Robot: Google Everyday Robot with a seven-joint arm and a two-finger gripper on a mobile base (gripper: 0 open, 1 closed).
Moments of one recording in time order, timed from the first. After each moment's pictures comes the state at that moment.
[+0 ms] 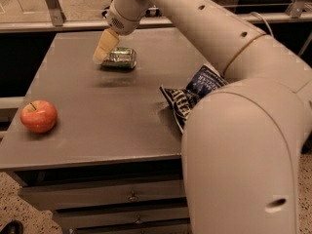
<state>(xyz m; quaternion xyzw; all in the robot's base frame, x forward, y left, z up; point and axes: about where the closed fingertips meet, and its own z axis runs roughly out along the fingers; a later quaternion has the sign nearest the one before) 0.743 0.109 0.907 -0.53 0.79 0.09 0.30</state>
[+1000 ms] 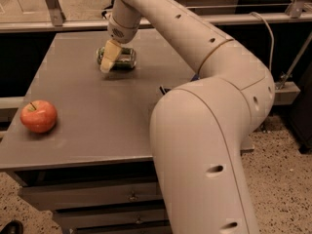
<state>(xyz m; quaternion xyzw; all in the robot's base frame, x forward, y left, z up) 0.769 0.111 0.859 -0.57 0.78 0.06 0.24</state>
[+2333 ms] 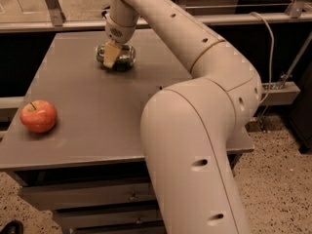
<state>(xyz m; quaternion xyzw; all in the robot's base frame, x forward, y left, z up) 0.761 0.118 0.855 -0.60 0.77 0.08 0.21</state>
